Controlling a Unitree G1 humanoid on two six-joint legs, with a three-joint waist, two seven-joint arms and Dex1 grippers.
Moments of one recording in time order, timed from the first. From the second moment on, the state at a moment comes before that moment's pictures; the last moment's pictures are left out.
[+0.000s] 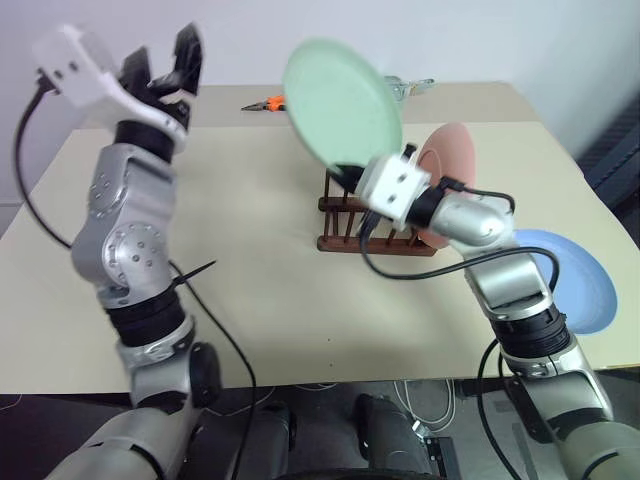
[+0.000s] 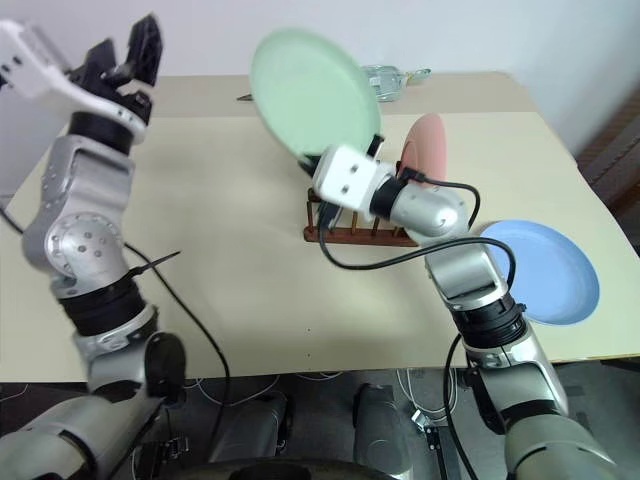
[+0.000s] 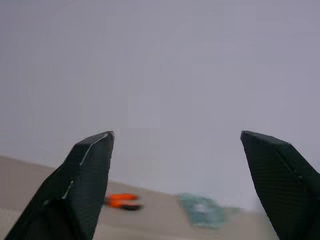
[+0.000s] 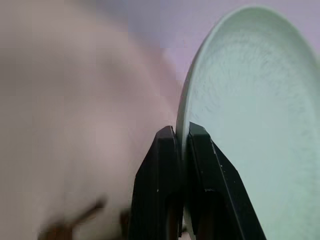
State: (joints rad) left arm -0.71 0.25 0.40 -0.30 -0.51 0.57 -0.02; right arm -0.66 -0.44 0.14 -0.28 0.09 0.28 0.65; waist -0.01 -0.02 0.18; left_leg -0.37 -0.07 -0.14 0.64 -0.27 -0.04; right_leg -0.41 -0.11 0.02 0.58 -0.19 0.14
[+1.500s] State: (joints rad) left arm -0.28 0.48 -0.17 -0.39 -0.49 0.58 -0.74; right arm -0.28 -0.89 -0.60 -0.37 0.87 0.74 0.50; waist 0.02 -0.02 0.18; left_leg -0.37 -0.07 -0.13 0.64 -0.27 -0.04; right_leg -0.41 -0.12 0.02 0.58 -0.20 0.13
